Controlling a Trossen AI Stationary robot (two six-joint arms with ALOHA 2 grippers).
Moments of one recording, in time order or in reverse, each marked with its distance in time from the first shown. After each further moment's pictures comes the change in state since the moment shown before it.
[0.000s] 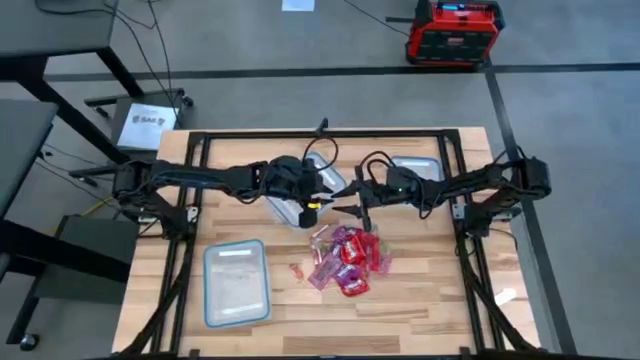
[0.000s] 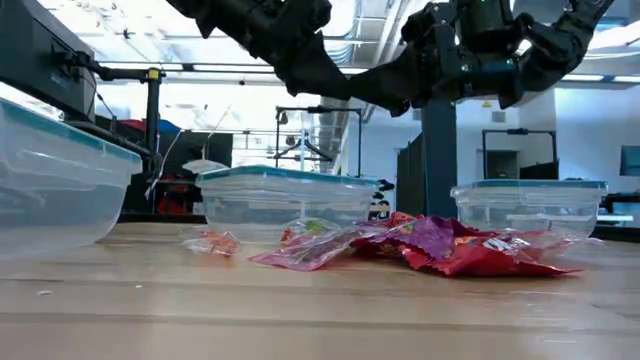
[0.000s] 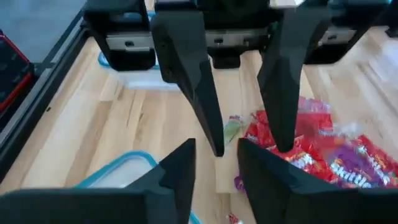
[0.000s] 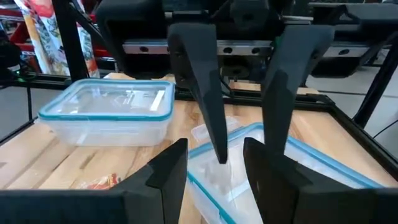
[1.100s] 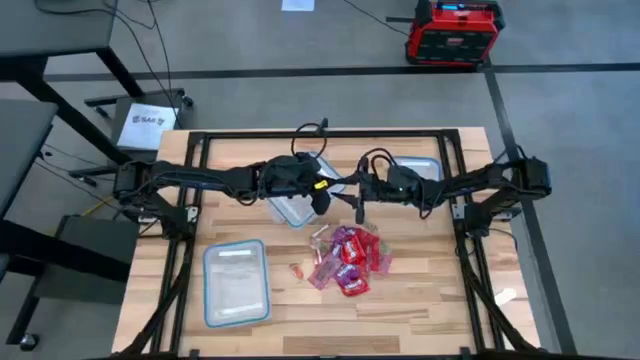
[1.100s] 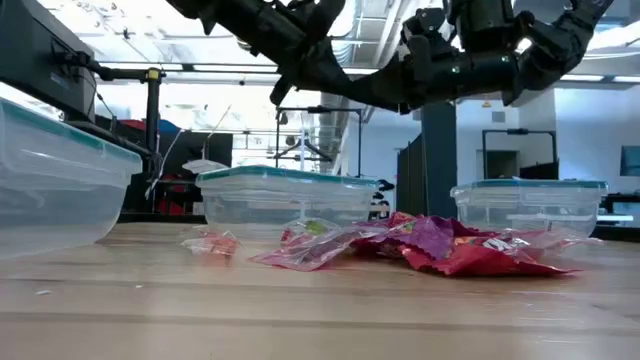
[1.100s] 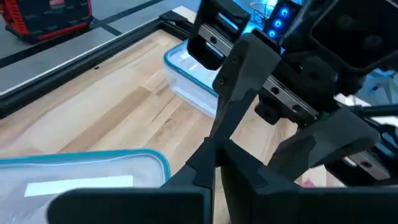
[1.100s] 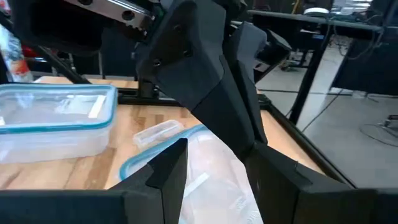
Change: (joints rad) left arm -0.005 0.005 -0.001 0.086 -0.241 -0.485; right arm 0.001 0.000 0.003 0.014 0.266 -0.038
